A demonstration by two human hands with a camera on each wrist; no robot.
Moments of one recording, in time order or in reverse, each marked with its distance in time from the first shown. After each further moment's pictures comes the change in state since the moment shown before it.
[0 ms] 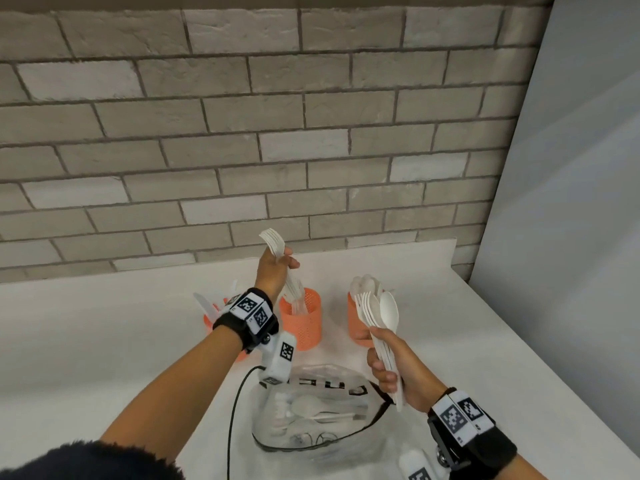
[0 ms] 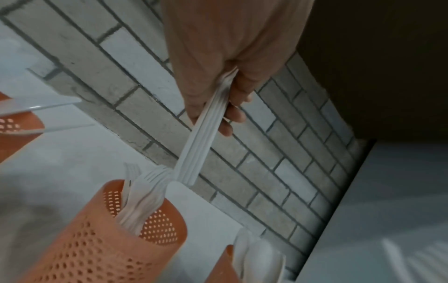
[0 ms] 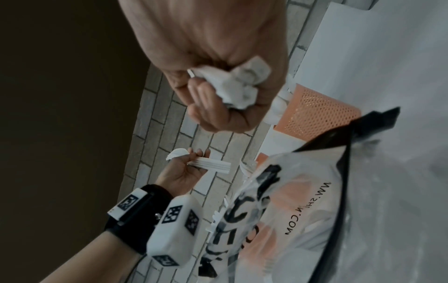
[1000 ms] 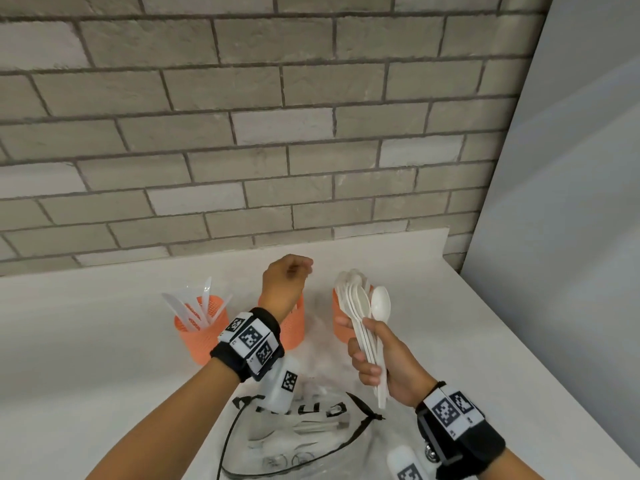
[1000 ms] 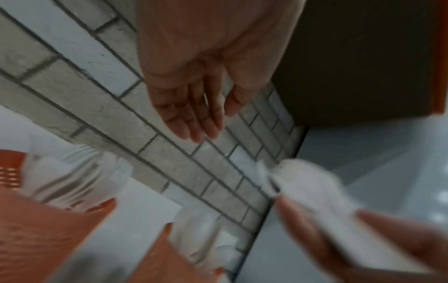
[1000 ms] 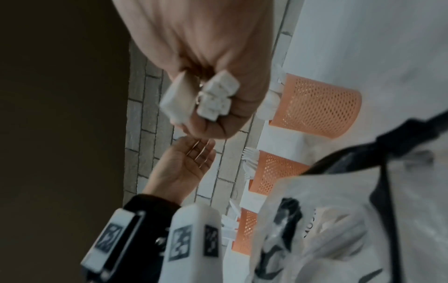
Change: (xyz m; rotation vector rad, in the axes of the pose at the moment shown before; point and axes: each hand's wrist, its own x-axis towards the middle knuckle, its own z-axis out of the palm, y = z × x) left_hand -0.019 -0.015 0.047 0.227 -0.051 0.132; right_hand 0.028 -0.005 -0.019 0.212 -0.155 0.011
